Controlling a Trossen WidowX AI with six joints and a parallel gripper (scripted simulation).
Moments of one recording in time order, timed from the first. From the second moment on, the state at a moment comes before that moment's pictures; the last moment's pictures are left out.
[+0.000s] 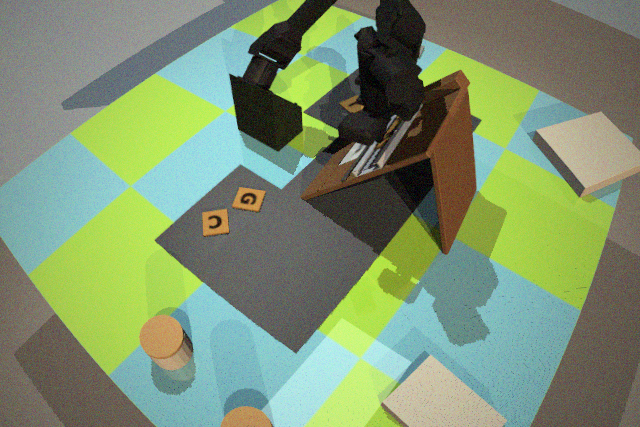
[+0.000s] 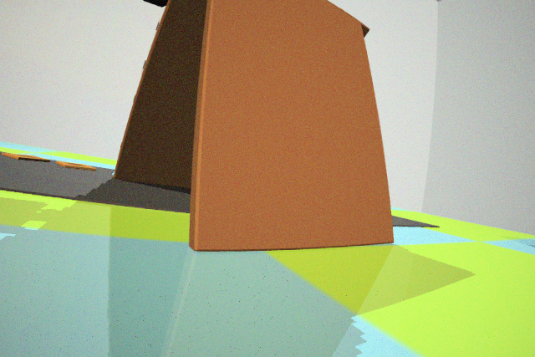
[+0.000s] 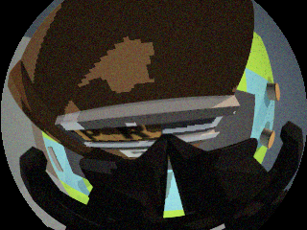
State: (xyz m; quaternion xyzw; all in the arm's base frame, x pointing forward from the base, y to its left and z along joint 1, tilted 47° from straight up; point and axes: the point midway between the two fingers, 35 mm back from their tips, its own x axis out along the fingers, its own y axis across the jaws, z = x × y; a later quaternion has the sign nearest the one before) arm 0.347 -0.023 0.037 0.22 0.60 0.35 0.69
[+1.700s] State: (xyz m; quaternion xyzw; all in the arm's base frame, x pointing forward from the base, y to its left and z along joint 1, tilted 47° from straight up) arm 0.240 -0.105 0.144 0.32 0.33 0.25 0.85
